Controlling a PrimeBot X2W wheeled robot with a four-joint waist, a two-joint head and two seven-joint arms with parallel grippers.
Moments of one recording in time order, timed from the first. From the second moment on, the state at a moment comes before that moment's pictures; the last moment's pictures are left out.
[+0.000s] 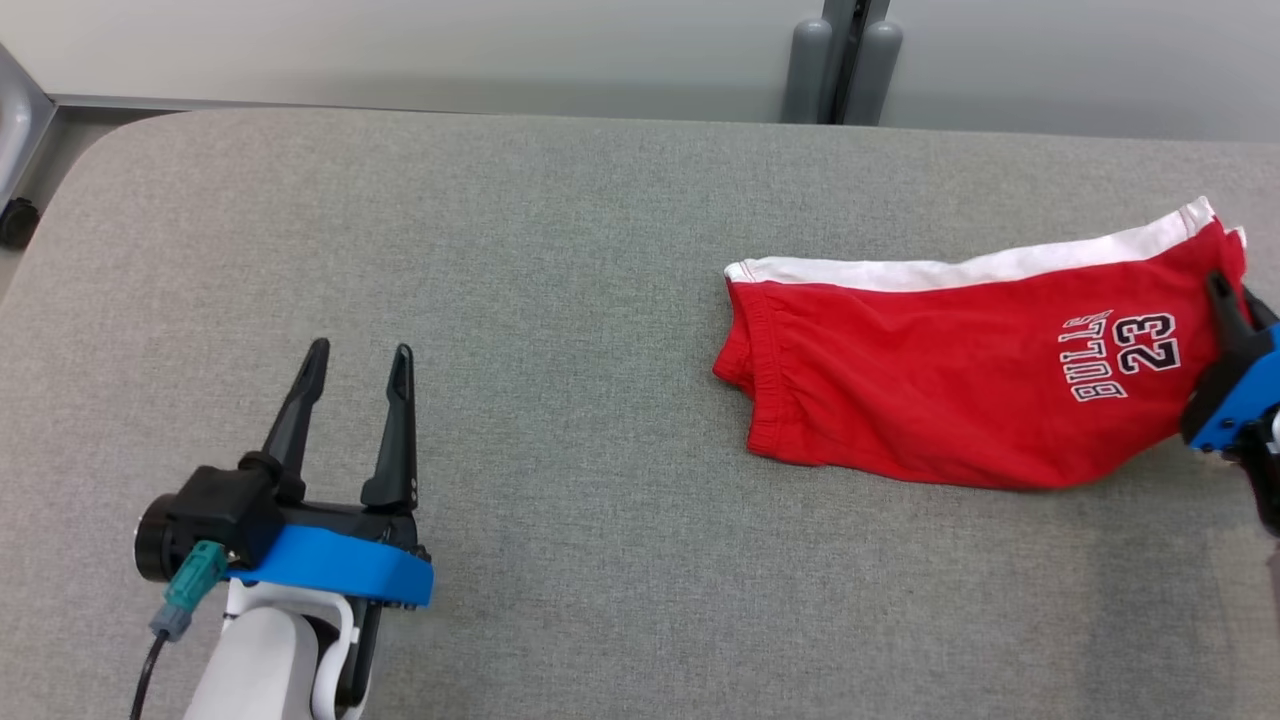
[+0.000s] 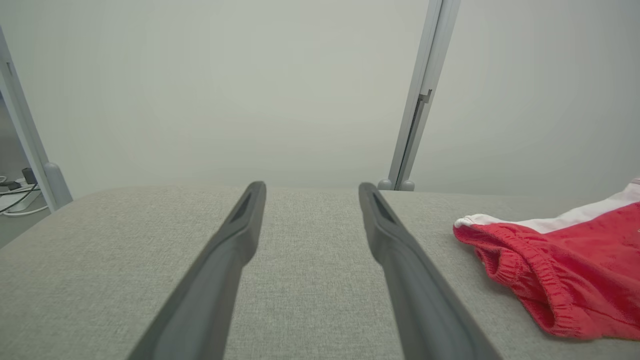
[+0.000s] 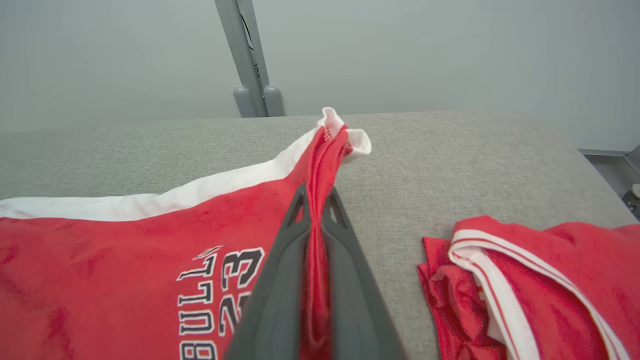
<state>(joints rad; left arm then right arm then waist) -0.24 0.16 -0.16 0.25 -0.29 -0.13 -0.26 -0.58 -0.35 -0.14 0.64 0.29 0.13 0.16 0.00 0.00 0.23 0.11</state>
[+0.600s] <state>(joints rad) -0.24 0.16 -0.21 0.27 -0.30 -0.13 -0.26 -0.60 -0.08 0.03 0.45 0.17 0.13 0.34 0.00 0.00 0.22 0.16</state>
